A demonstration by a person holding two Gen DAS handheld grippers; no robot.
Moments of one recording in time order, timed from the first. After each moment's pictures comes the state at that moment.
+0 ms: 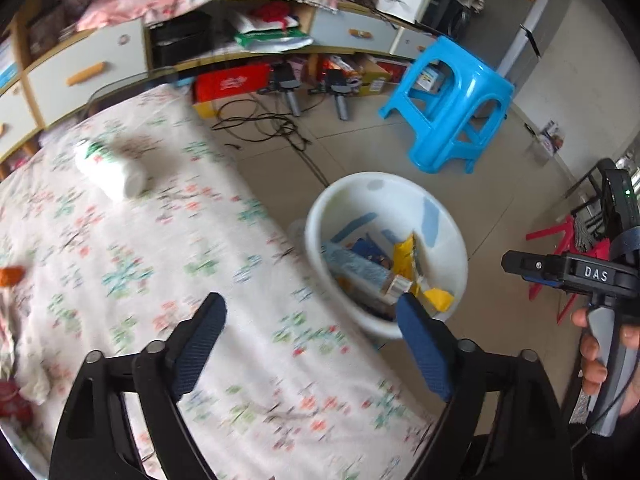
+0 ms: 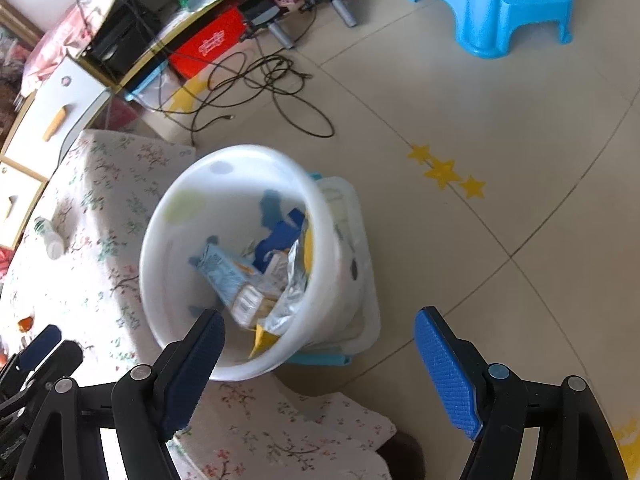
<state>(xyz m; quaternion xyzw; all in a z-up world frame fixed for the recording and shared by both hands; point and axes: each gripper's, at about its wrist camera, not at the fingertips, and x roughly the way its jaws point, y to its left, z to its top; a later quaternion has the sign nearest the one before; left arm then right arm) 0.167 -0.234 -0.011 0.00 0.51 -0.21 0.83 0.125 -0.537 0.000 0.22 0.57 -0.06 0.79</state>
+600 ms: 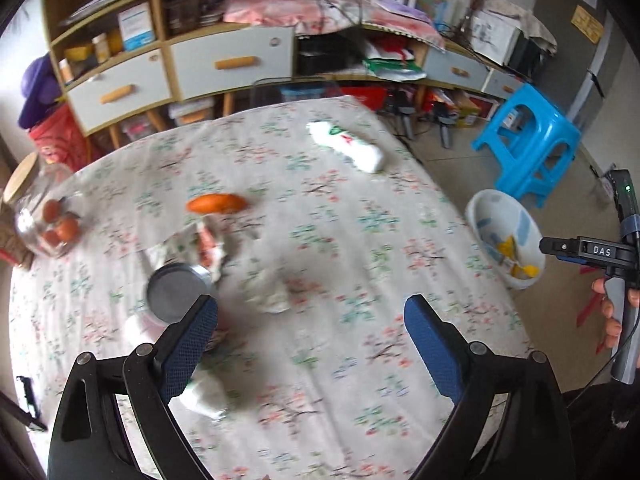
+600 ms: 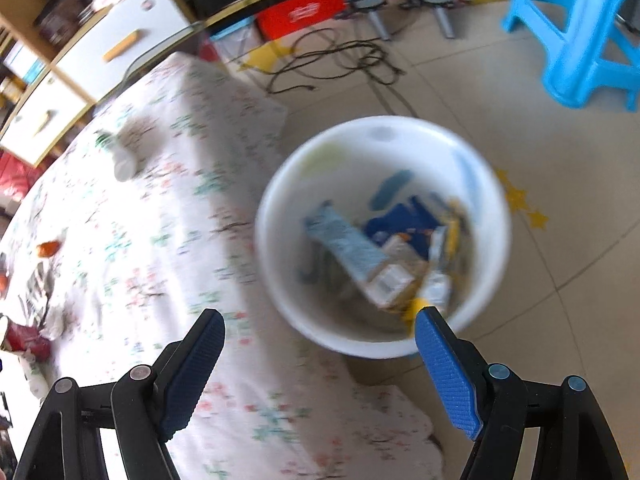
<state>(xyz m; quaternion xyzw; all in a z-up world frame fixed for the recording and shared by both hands) 0.104 -0.027 0.032 -0.01 0.49 -0.06 0.87 0.147 -0.410 0.013 0.13 0.58 0.02 0.80</state>
